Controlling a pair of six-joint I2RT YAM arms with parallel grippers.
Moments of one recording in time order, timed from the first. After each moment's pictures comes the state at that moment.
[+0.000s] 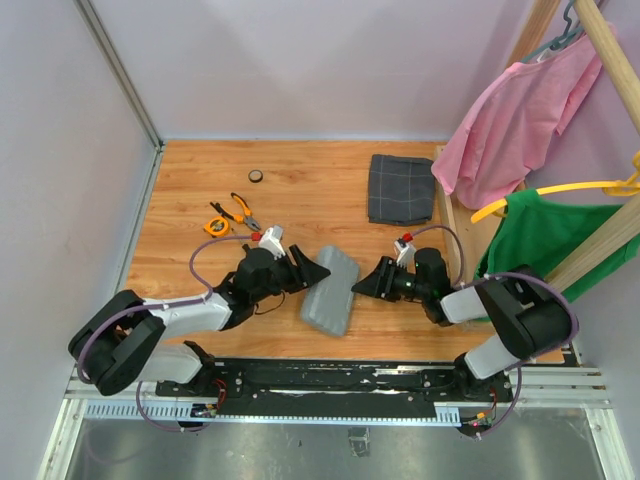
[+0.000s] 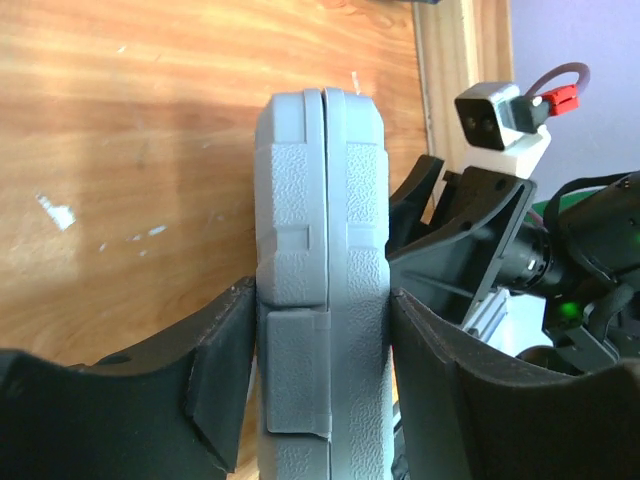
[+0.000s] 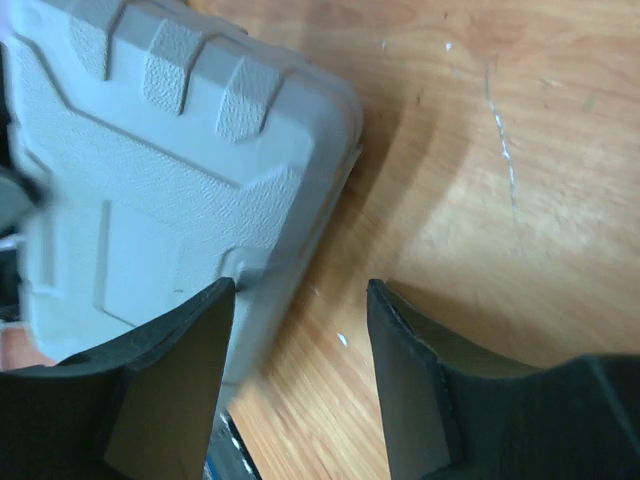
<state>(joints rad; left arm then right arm) -0.72 1.30 0.33 0.61 0.09 -1.01 0.44 1.58 0.26 0.84 -0.59 0.80</state>
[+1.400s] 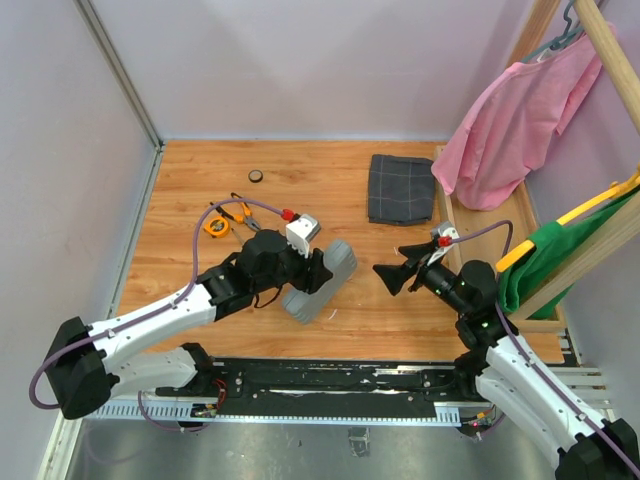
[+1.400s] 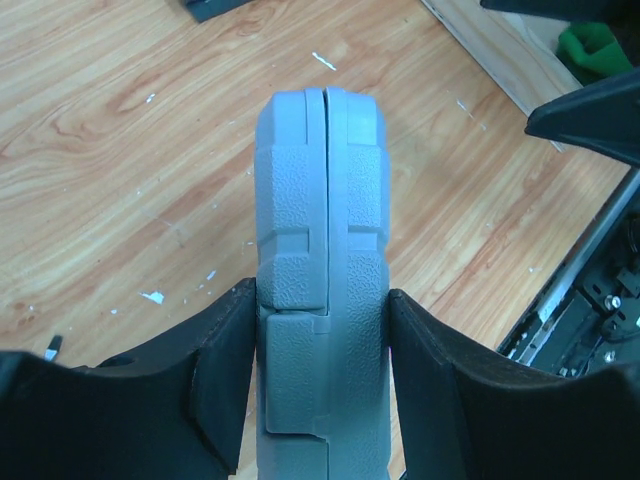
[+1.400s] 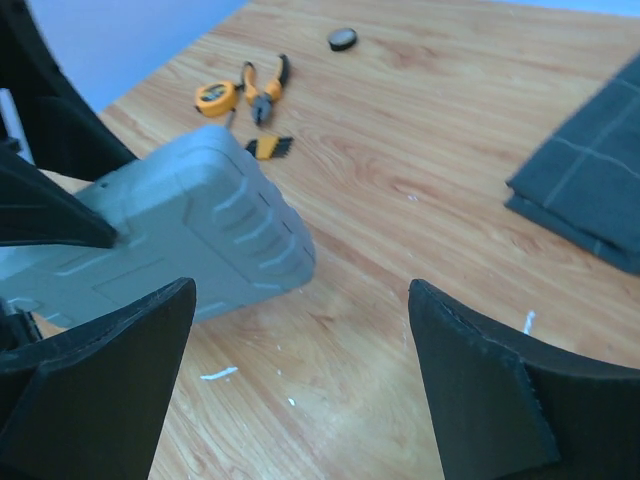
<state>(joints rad) -0.87 1.08 0.71 -0.06 0.02 -0.27 0.44 0.61 0.28 0.26 -0.32 0.23</state>
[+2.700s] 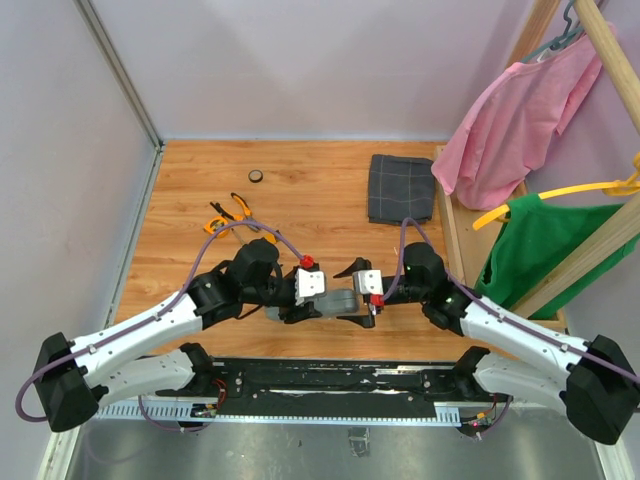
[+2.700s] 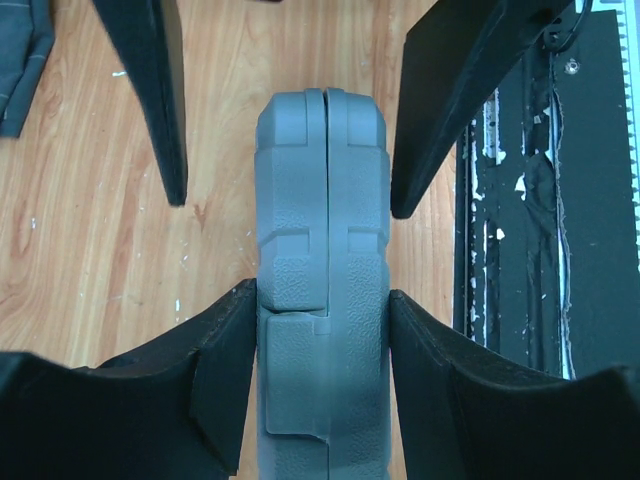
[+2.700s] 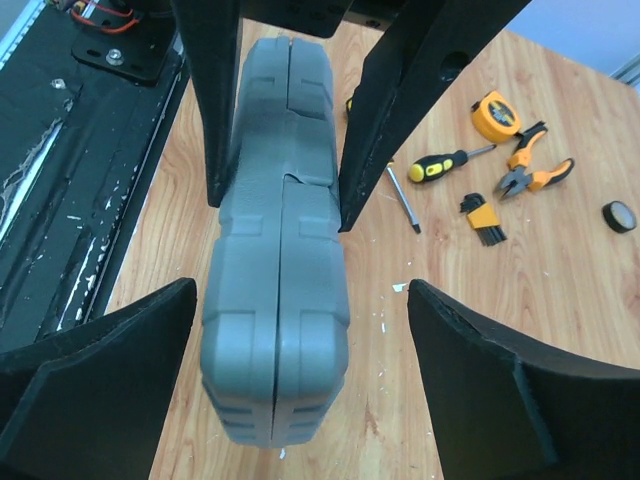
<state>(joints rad) -0.89 0.96 0.69 -0.28 0.47 0.40 0.78 0.97 0.49 0.18 -0.78 -0.62</state>
